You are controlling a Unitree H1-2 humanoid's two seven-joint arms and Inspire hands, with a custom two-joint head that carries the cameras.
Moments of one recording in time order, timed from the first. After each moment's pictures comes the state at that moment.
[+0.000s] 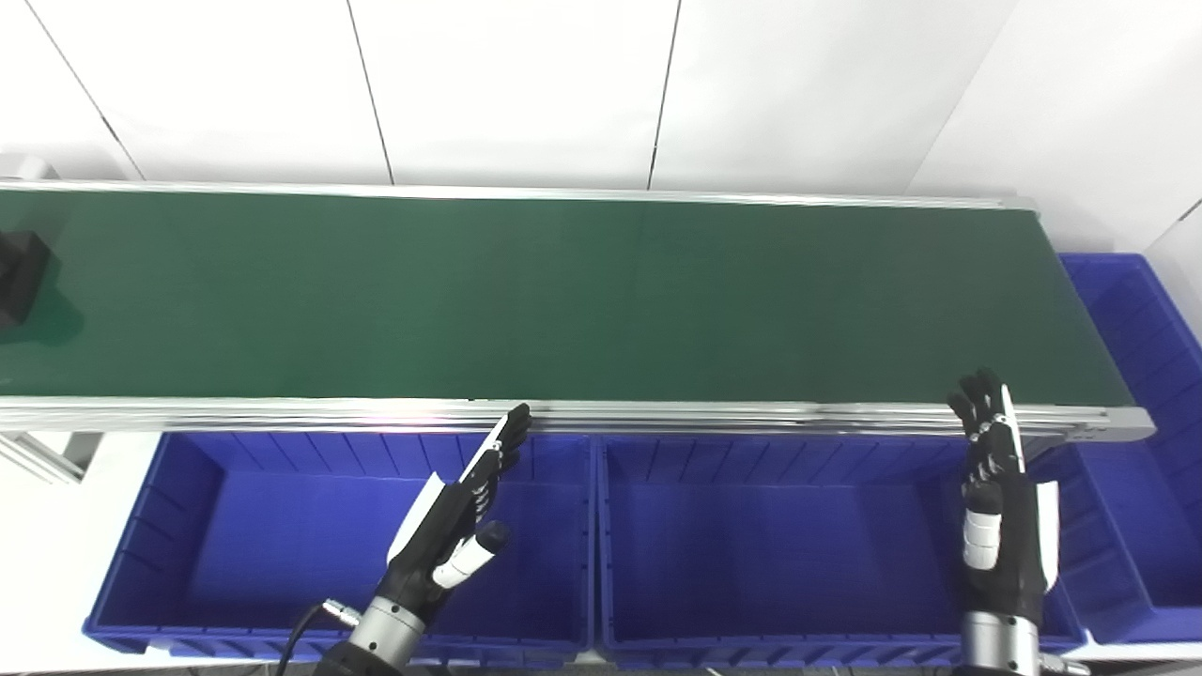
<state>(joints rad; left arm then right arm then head) 0.18 0.11 -0.29 0.21 0.03 -0.44 -0.19 0.31 -0.06 -0.20 -0.11 -0.02 -0.32 -0.06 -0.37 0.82</state>
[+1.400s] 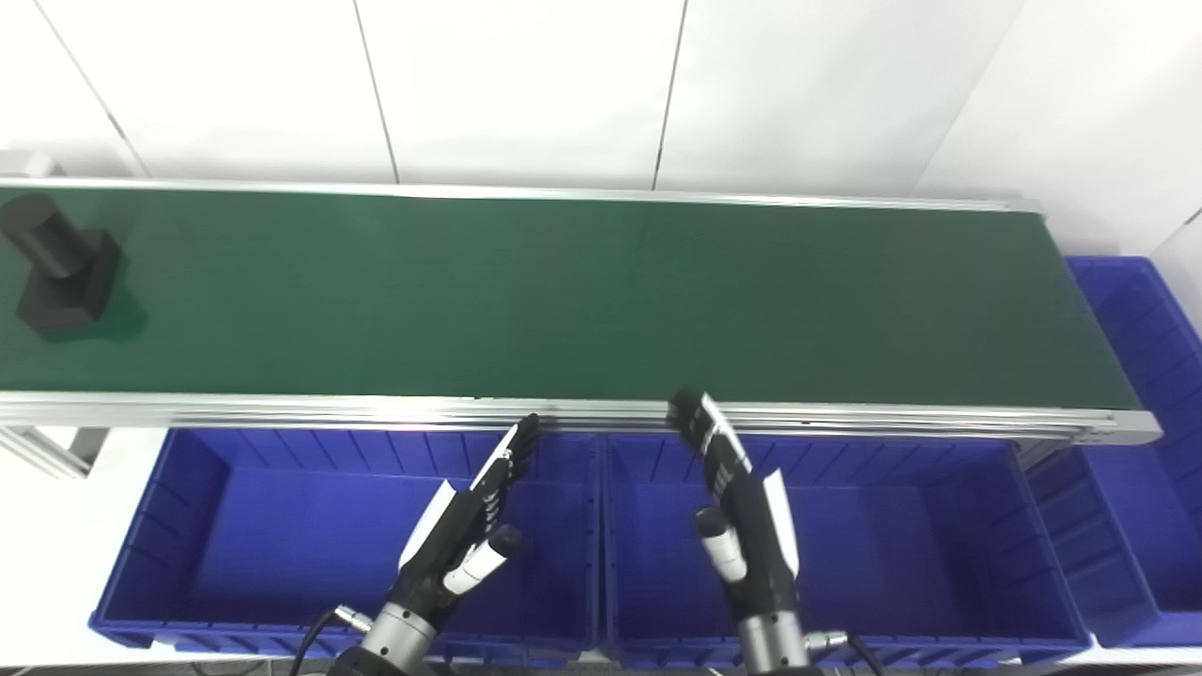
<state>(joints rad) 0.18 0.09 -0.30 0.24 0.03 -0.44 -0.17 0.27 0.05 0.17 0.18 -0.21 -0.43 -0.09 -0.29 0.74</state>
